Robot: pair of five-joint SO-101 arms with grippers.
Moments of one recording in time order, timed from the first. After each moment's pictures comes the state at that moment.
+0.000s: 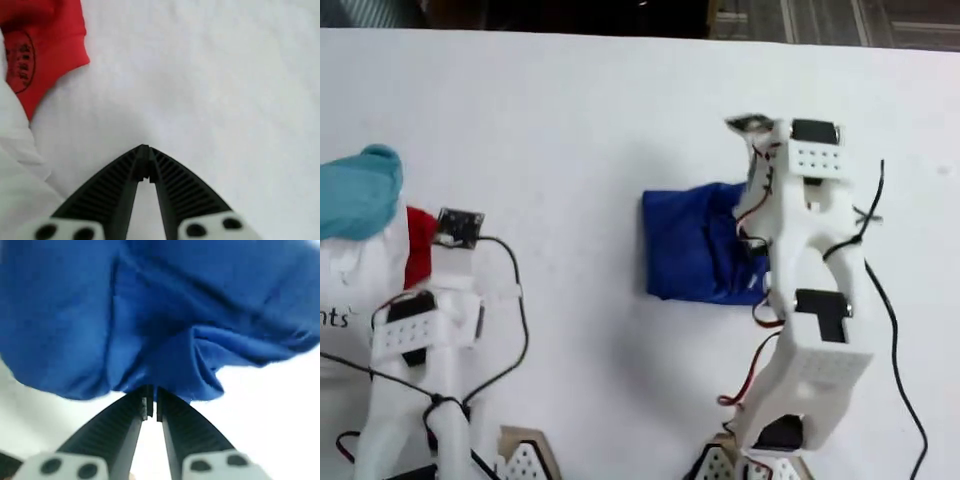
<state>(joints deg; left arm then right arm) -25.7 -36.8 71.7 46.9 -20.8 -0.9 20.7 -15.7 98.4 28.3</state>
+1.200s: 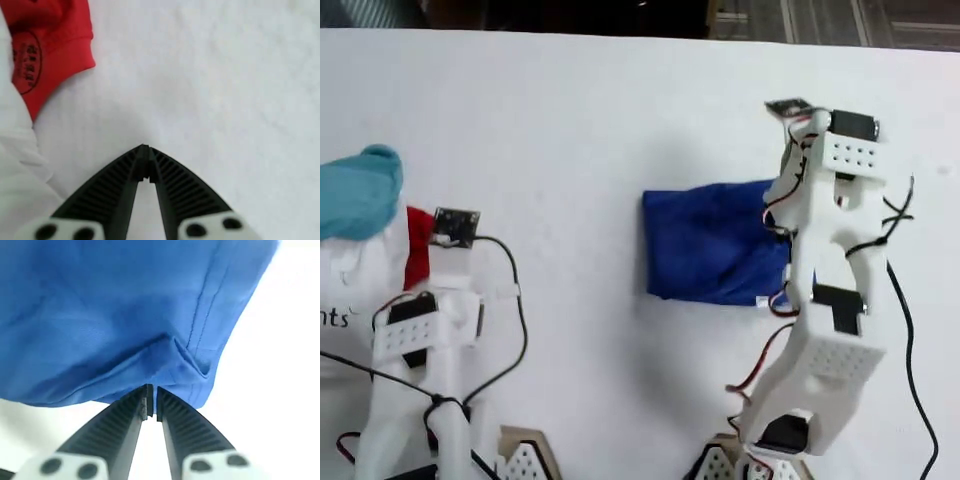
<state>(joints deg) -25.7 -36.9 72.2 45.8 -19.7 7.8 22.6 -21.3 100.0 28.3</state>
